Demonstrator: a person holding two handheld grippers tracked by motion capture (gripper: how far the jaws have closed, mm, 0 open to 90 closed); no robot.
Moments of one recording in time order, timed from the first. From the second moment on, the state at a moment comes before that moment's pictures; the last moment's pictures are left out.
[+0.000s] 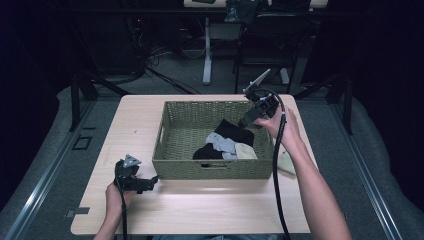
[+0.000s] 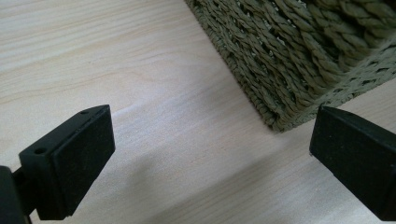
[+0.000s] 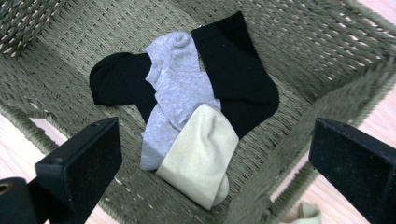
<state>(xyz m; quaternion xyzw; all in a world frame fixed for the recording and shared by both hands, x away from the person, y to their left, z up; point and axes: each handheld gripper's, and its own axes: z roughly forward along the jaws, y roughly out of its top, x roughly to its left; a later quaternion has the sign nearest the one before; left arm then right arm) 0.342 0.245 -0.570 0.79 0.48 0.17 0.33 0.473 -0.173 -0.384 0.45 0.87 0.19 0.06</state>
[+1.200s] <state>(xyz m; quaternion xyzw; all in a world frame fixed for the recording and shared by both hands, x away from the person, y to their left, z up) 0.342 0.244 -0.569 0.79 0.48 0.17 0.33 0.492 -0.155 -0.484 0.46 0.88 0.12 0.00</state>
